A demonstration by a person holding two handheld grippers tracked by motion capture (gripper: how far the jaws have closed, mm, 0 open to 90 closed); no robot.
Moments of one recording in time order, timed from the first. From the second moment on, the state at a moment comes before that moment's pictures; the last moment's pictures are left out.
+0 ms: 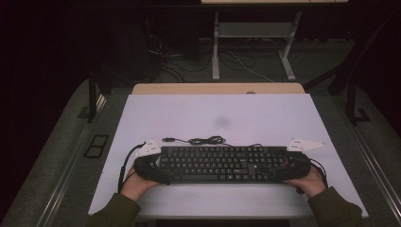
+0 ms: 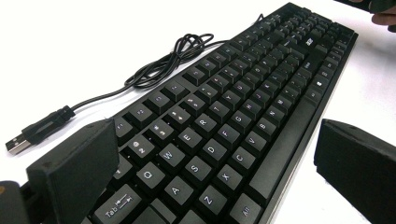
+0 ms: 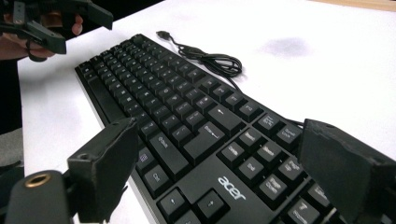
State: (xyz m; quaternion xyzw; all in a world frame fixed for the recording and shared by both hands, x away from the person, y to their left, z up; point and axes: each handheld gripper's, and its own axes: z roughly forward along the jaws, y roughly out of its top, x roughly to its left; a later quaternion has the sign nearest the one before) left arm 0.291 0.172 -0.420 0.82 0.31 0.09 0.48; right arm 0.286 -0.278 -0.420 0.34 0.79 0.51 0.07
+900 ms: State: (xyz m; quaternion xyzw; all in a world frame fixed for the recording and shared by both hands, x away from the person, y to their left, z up) left arm 0.290 0.168 -0.421 0.82 0.31 0.09 0.48; right arm 0.295 -0.256 -0.415 0.33 0.79 0.51 0.08
